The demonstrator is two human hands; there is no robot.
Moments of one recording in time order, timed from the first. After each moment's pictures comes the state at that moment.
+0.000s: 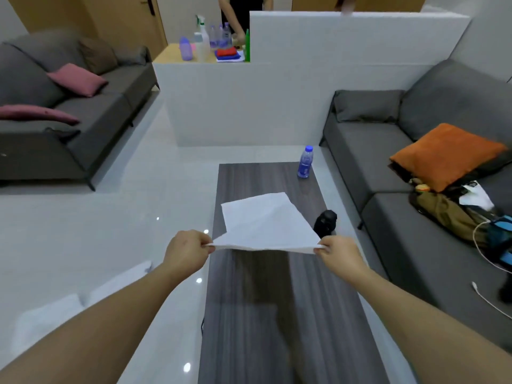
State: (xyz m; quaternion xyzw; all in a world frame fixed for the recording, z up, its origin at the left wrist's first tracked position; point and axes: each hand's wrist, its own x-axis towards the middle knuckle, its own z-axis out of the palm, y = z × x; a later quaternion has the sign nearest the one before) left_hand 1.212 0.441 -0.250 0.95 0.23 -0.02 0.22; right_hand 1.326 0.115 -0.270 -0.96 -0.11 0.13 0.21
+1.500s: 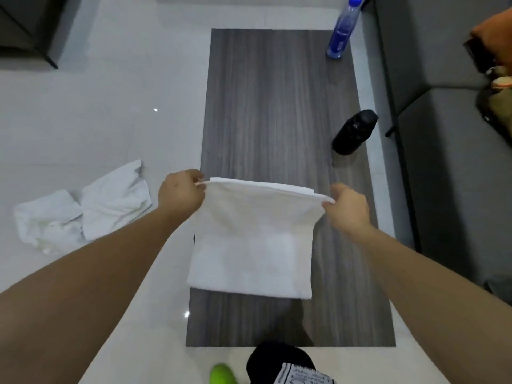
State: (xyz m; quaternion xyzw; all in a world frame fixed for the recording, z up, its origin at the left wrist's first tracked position) left_hand 1.251 0.446 -0.436 0.91 0.33 -0.08 0.25; right_hand 1.356 0.126 -0.444 -0.96 0.01 0.22 0.20
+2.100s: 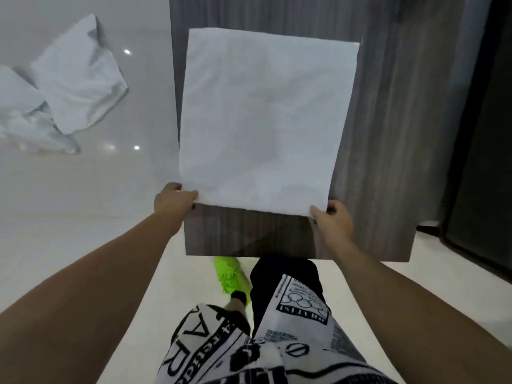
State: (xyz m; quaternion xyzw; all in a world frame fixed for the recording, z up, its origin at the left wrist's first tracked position) left_hand 1.085 0.399 -0.613 0.60 0.64 -0.31 0.37; right_hand 1.168 0.082 -0.617 -0.81 0.33 0.39 0.30
